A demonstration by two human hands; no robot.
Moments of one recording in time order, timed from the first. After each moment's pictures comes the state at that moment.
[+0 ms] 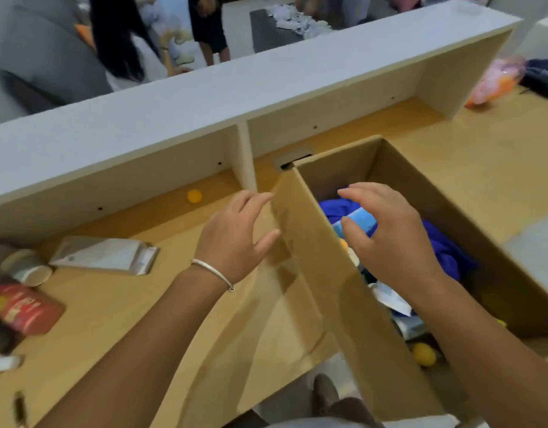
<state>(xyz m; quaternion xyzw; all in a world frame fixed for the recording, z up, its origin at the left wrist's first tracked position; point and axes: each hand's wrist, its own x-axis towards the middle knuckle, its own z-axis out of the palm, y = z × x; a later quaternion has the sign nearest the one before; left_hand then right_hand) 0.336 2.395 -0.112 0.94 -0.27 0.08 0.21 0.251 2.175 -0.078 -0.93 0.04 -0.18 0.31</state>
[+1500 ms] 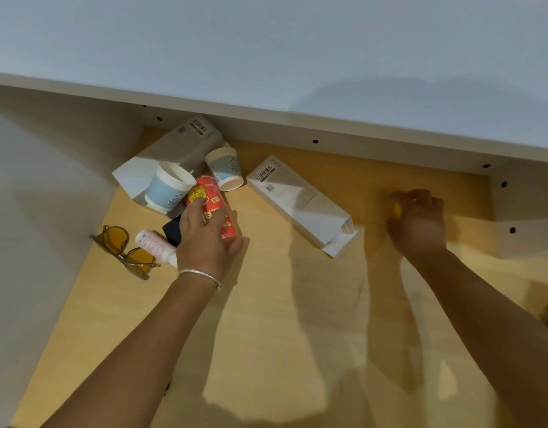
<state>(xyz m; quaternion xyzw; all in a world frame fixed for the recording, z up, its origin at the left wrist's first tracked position) 0.358 2.790 -0.291 0.95 0.27 0.02 0.17 0.526 2.471 -0.294 -0.99 -0.10 0.03 0.08</state>
